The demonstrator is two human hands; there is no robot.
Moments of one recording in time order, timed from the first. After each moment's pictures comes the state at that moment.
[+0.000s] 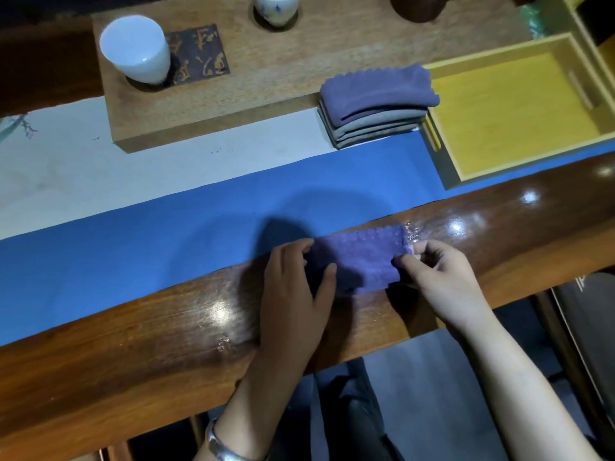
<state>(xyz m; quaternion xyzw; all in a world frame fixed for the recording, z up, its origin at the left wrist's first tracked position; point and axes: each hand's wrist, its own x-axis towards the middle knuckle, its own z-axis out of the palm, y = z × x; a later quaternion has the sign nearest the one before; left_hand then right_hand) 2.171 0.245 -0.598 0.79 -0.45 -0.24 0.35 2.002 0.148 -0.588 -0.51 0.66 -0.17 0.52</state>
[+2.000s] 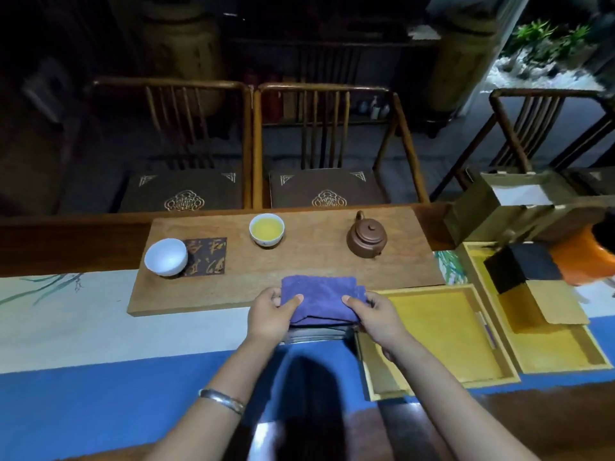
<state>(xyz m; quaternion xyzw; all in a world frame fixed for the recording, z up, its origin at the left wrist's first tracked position) 2.209 0.001 -0.510 0.79 -0.16 -0.37 0.46 2.047 -0.097 -0.503 -0.55 0.54 -0.16 0.61</state>
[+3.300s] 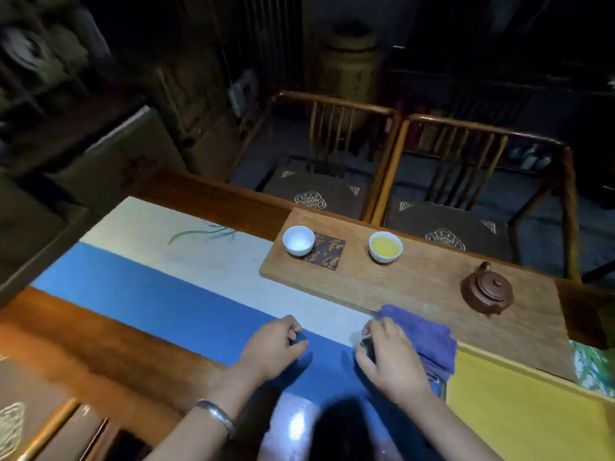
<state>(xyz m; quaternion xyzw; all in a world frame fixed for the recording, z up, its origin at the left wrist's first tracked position) 2.259 0.167 -0.495 0.88 -0.27 -0.29 0.25 2.110 -0.017 -0.489 -0.96 0.21 0.00 0.21</state>
